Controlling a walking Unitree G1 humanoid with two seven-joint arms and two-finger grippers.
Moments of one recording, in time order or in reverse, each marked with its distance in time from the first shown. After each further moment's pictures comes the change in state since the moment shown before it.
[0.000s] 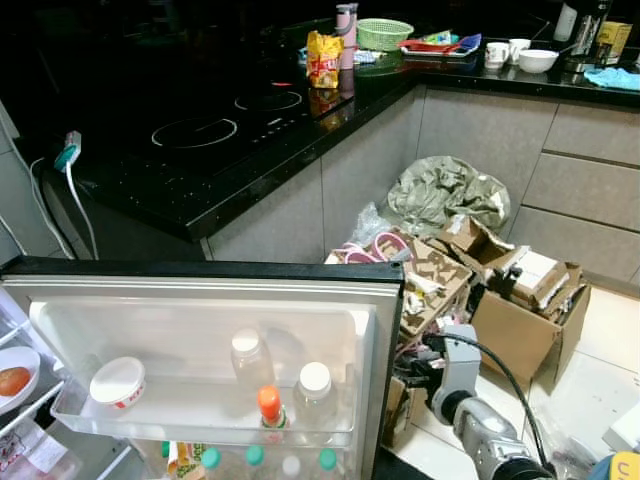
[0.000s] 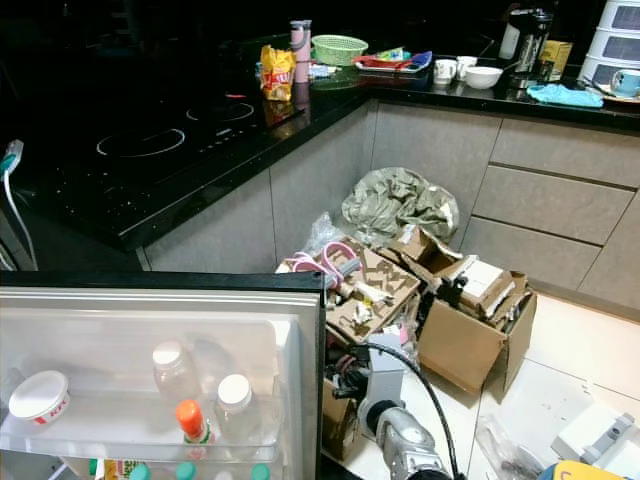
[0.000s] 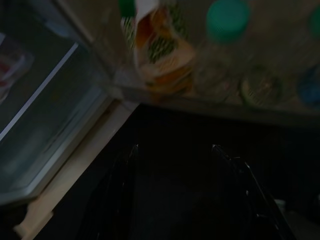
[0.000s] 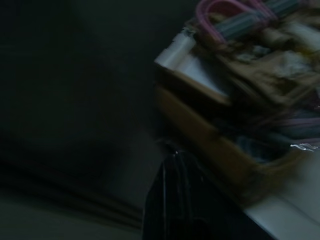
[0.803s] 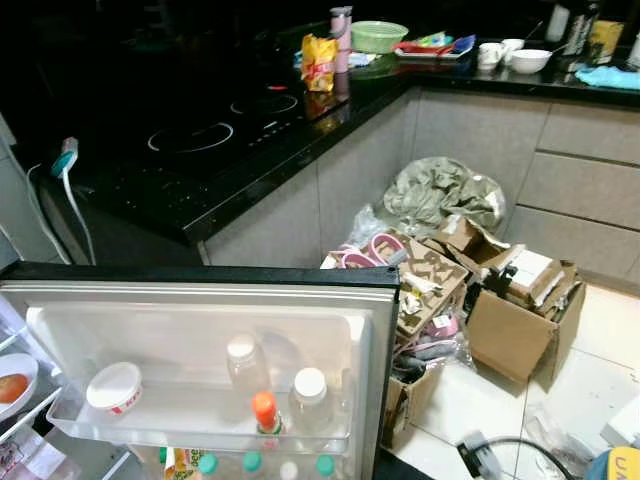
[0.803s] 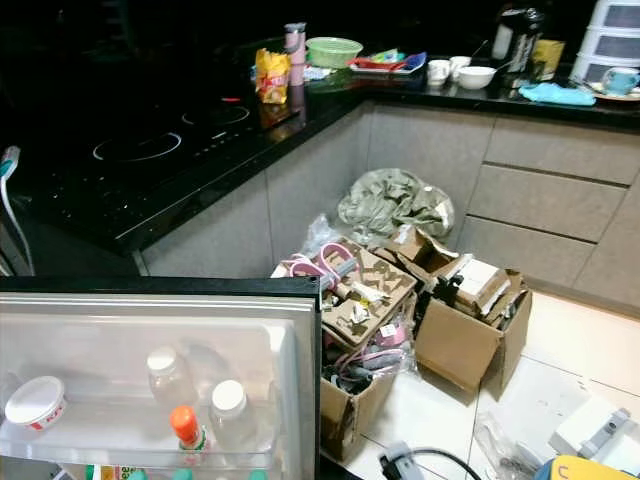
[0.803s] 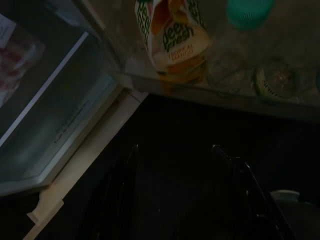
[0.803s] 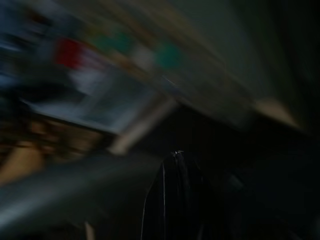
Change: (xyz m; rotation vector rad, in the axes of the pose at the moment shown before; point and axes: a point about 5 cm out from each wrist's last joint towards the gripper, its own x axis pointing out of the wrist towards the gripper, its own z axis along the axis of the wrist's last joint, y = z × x) left arm 0.002 0.007 0.000 -0.002 0.026 0.016; right arm -0.112 -0.050 -0.123 0.190 0.488 0.201
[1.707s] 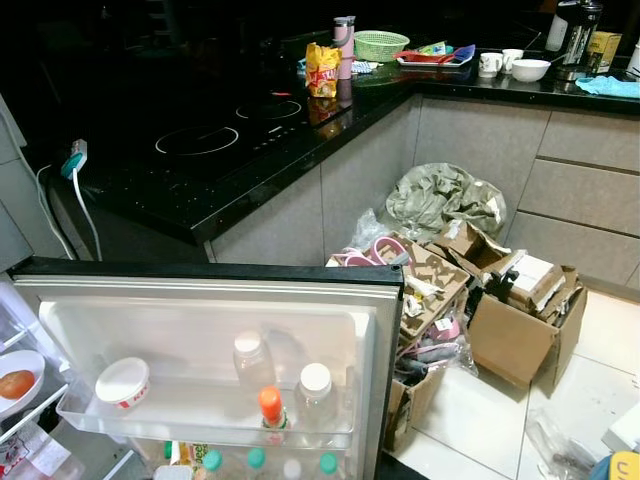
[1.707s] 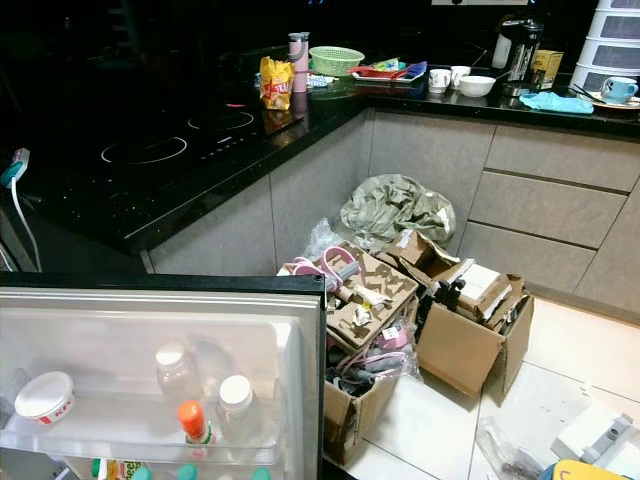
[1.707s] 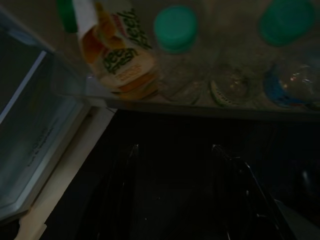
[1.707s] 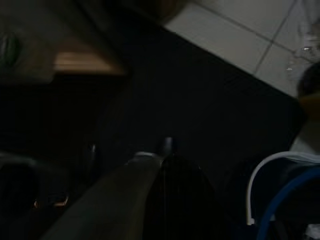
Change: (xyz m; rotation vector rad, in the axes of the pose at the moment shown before) left arm 0.017 -0.032 0.023 0.076 0.015 -0.140; right arm 0.004 -0.017 -0.057 0.070 -0.001 -0.736
